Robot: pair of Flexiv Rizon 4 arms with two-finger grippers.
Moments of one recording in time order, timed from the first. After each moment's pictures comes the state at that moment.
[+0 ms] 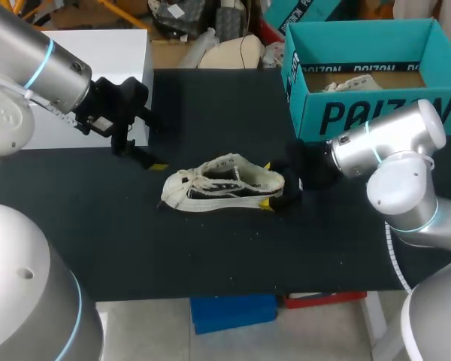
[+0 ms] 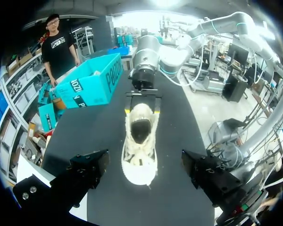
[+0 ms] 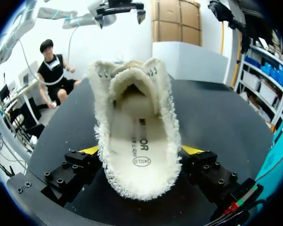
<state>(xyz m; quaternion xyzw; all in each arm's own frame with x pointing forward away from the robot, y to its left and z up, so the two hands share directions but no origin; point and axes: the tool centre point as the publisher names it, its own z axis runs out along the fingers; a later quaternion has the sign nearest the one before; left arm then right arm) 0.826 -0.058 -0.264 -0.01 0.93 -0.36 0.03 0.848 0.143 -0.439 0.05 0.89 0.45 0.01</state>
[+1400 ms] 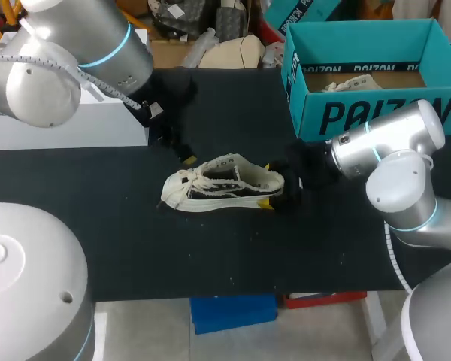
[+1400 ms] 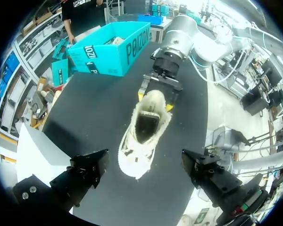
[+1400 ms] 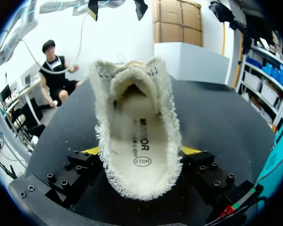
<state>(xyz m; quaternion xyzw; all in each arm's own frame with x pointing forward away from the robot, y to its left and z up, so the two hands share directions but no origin) 0.825 -0.095 -0.255 -0.18 0.96 -0.20 0.02 0.850 0.143 -0.441 0.05 0.89 0.45 0.01</state>
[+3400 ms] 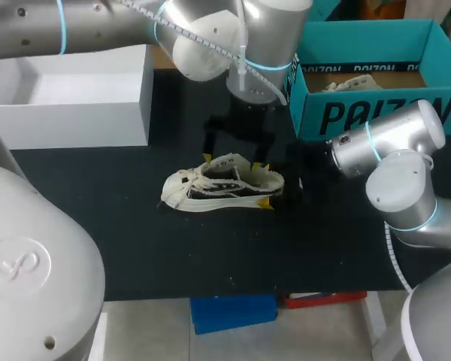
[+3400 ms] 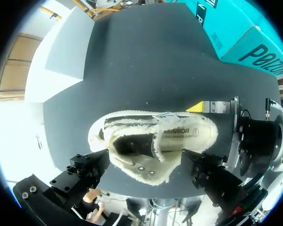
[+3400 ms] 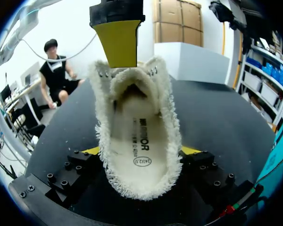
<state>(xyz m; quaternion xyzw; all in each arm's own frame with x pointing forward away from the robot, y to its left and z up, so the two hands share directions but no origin) 0.835 -0.190 -0.330 -0.68 0.72 0.10 0.05 0.850 0.143 -0.440 0.05 0.89 0.45 0.01</state>
